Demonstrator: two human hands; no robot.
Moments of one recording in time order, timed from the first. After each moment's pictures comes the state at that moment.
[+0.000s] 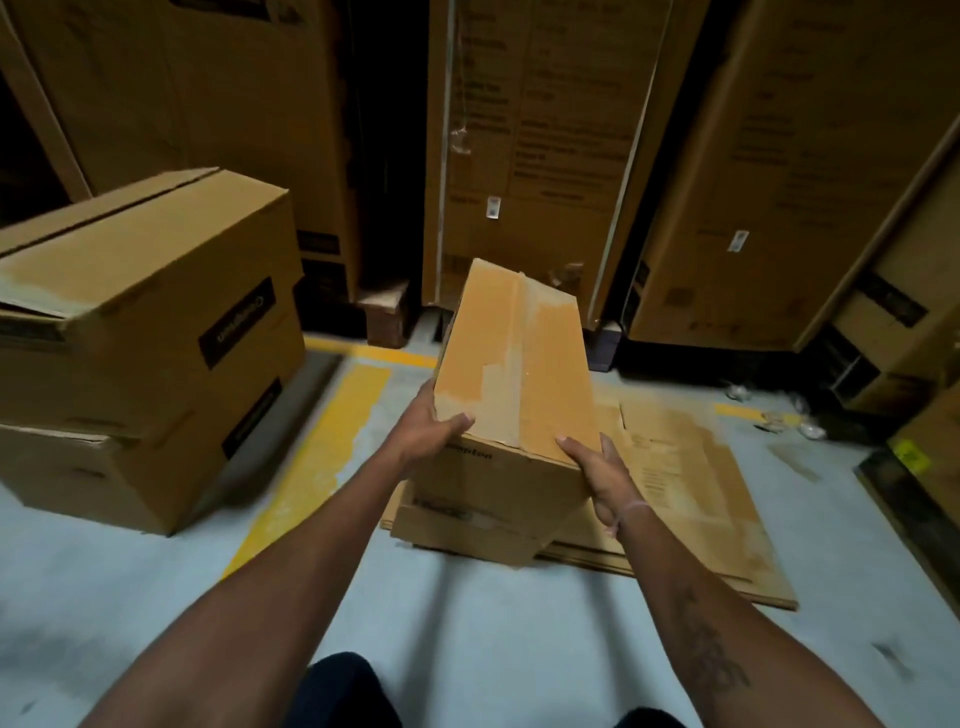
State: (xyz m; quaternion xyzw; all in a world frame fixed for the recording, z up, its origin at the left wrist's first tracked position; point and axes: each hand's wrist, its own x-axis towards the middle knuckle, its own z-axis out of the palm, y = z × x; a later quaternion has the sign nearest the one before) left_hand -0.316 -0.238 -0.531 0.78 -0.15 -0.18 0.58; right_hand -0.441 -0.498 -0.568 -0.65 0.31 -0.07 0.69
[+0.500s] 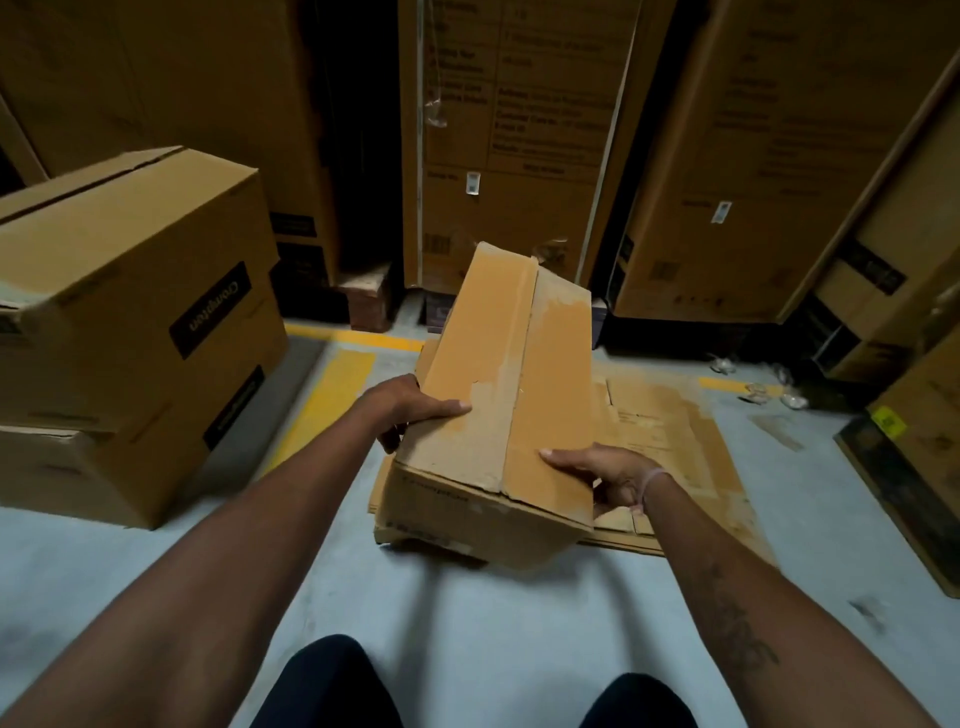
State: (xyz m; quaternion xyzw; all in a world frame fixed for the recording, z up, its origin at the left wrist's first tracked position) left_hand -0.295 -0.247 -0.497 0.89 -0.07 -0.33 0.32; right_hand -0.462 -0.530 -0.553 -0.74 0.32 0.21 0.56
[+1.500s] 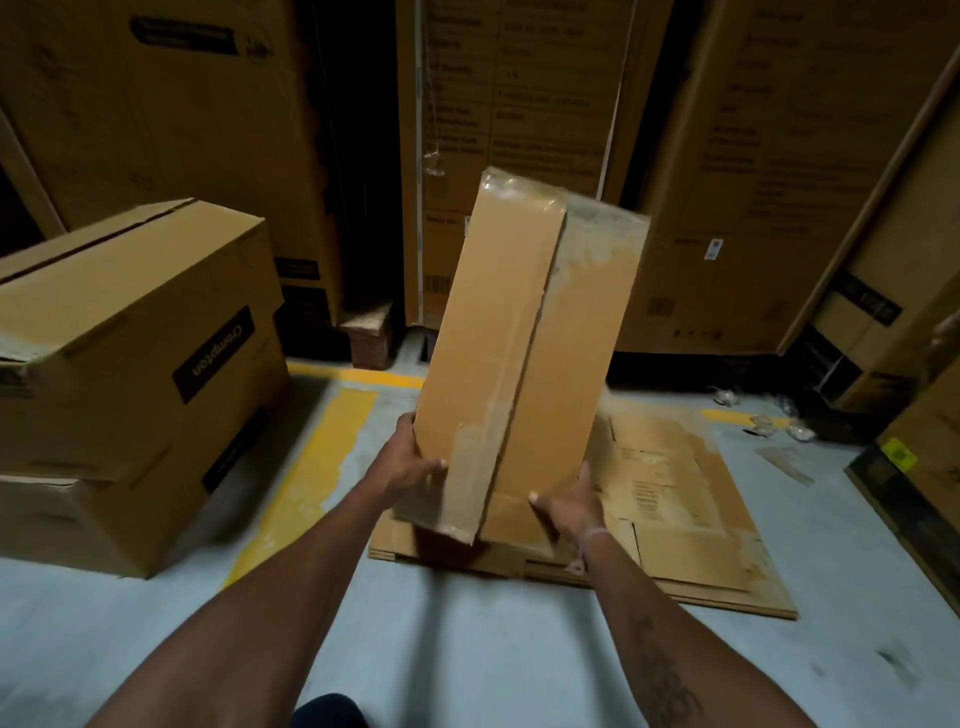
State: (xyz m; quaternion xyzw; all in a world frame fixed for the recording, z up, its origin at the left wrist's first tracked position) left_hand -0.302 -0.245 -0.555 0.84 -0.14 -0.18 0.50; right_hand -0.447 -0.474 -0.576 -0.74 0.36 -0.08 0.56
